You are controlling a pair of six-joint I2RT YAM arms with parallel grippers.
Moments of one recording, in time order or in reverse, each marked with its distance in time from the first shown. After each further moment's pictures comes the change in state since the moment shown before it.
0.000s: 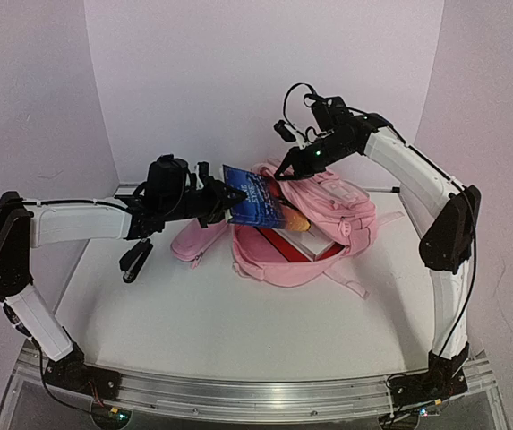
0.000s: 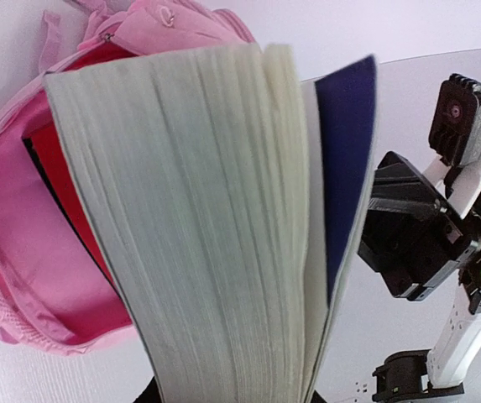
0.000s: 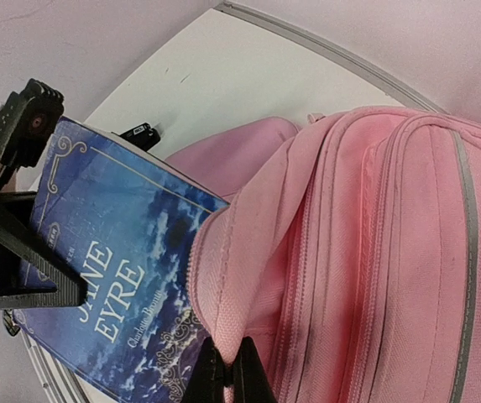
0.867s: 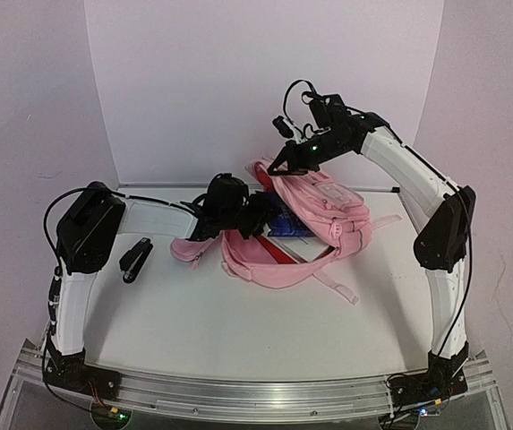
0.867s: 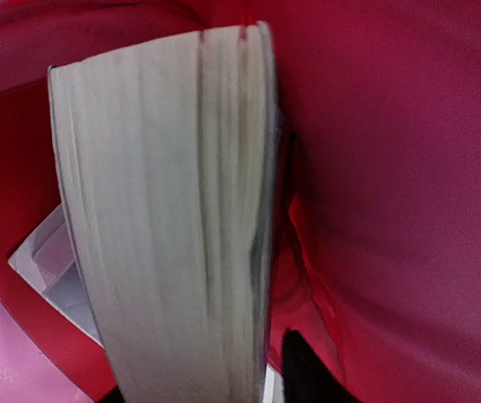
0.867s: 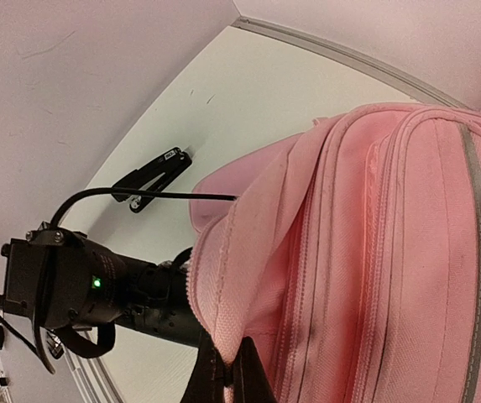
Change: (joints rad) left arm -0.055 0.519 0.383 0.042 -0.080 -0.107; right arm 0.001 0.044 0.069 0.026 -0.079 0.143
